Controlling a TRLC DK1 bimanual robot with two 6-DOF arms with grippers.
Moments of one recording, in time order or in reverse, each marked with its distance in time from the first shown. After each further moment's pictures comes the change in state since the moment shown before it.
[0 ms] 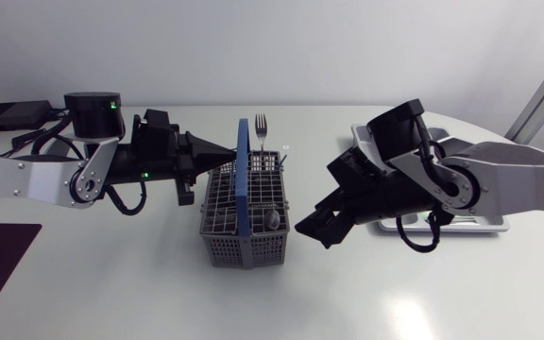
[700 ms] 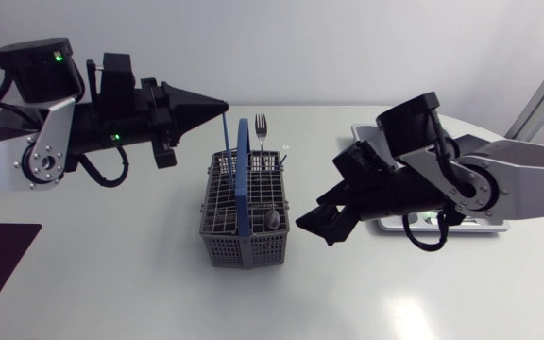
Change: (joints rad) left arm 0.006 -0.187 0.061 0.013 0.000 -0.171; right arm -0.001 -0.064 -0.010 0.007 -0.005 -0.001
